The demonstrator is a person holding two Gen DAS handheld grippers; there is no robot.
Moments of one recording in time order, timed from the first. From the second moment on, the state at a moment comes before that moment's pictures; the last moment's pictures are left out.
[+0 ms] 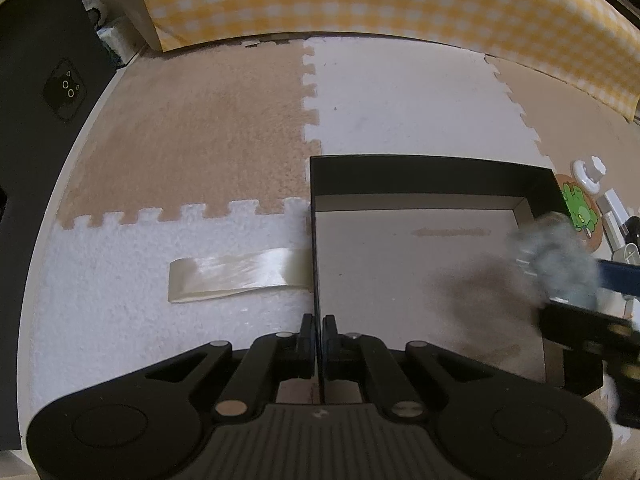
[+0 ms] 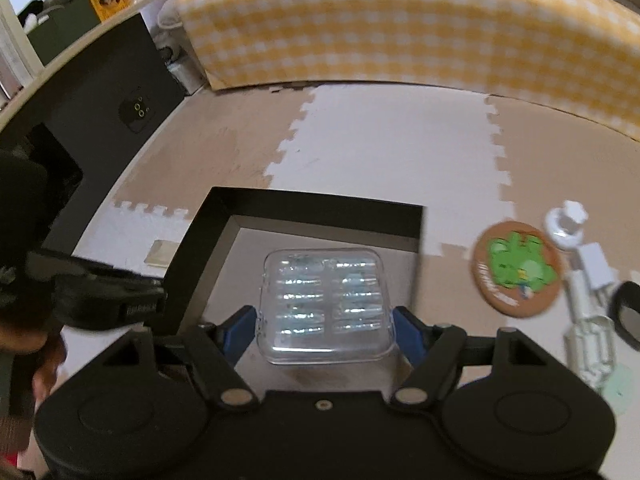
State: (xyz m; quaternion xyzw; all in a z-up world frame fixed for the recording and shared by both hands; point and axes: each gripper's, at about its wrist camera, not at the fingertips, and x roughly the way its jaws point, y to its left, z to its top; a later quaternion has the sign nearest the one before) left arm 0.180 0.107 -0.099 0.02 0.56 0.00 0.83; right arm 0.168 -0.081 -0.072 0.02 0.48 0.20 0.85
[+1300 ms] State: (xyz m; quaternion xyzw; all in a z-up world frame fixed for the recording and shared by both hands) left arm 0.179 0.107 -0.098 0.01 0.56 0.00 0.83; right arm 0.139 -0.099 -0.037 -0.01 0.46 0.21 0.86
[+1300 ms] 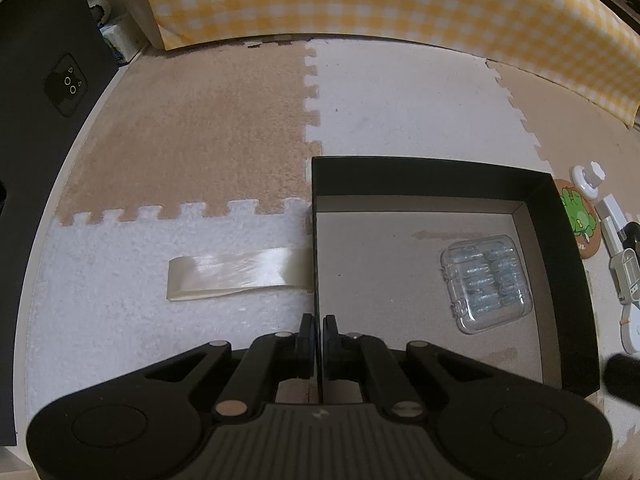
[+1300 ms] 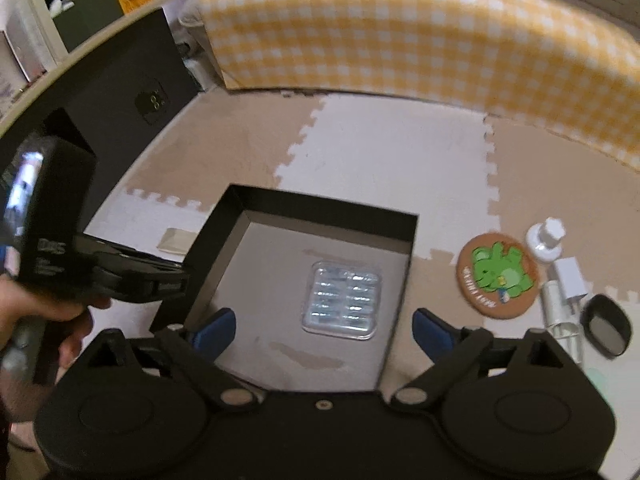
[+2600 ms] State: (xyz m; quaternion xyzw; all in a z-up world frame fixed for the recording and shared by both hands) left arm 0.177 0.105 -0.092 0.01 0.55 0.00 0.83; right arm 0.241 -0.208 -0.158 0.01 0.39 0.12 0.91
